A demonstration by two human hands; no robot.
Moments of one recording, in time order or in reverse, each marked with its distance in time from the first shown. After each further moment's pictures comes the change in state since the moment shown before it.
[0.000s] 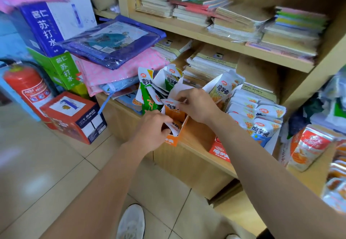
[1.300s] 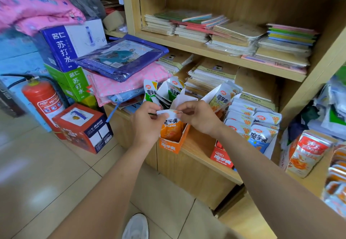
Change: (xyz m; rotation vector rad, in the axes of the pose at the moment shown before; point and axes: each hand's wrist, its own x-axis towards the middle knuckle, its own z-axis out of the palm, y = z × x) left_hand -0.002 0.026 -0.027 -0.435 0.555 -0.271; right_hand -0.021 0.002 0.001 0.515 0.002 0.060
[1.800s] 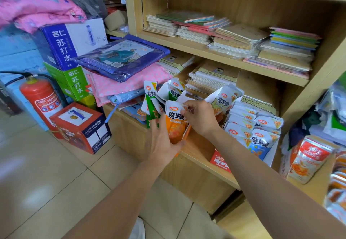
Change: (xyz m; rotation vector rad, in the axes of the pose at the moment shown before) left_hand -0.032 -0.036 0.041 0.310 -0.268 0.057; right_hand 0.013 0.009 0.010 -0.294 0.245 -0.028
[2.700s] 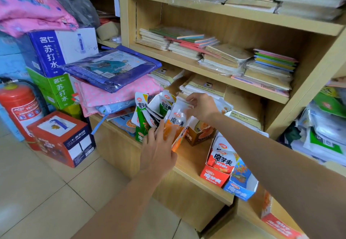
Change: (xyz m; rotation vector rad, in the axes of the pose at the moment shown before) left_hand 0.007 0.012 0.011 0.515 0.047 0.299; right_hand 0.066 0.017 -0.050 -0.100 -0.112 0.245
